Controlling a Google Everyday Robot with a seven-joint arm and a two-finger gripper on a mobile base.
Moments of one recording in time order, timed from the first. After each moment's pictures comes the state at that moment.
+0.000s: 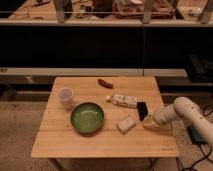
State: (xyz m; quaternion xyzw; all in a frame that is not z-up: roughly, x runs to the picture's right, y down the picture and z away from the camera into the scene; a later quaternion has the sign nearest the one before) arm 0.253 0.195 0.864 -0.27 -0.26 0.17 0.91
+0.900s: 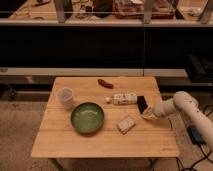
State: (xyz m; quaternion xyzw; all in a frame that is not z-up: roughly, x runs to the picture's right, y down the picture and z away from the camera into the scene) arm 0.265 0.157 0.900 -0.24 -0.27 0.16 0.92
